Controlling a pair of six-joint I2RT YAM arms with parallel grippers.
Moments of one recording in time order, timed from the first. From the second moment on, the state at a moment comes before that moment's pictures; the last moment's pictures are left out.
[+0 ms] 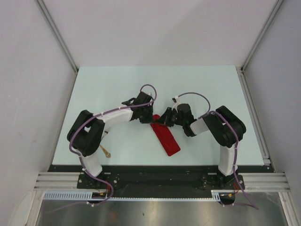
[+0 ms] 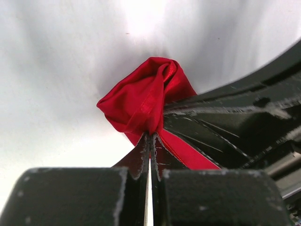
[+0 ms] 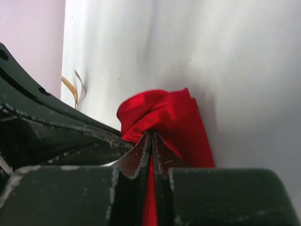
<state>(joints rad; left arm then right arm) -0.63 1.78 1.14 -0.34 0.08 -0.63 0.56 1.95 0.75 0.78 -0.42 0.88</state>
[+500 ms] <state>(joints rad) -0.63 1.77 1.14 -0.35 0.05 -0.64 0.60 2.08 0.84 0.87 -0.43 0.94</state>
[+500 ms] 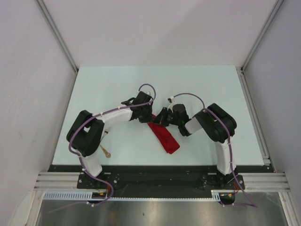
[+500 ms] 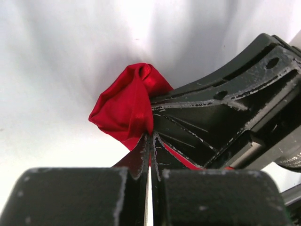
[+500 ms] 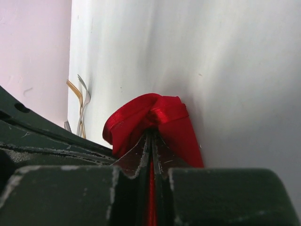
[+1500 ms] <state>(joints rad) -0.58 1.69 1.07 -0.29 0.06 -0.66 0.56 1.95 0.82 0.64 -0.44 0.80</state>
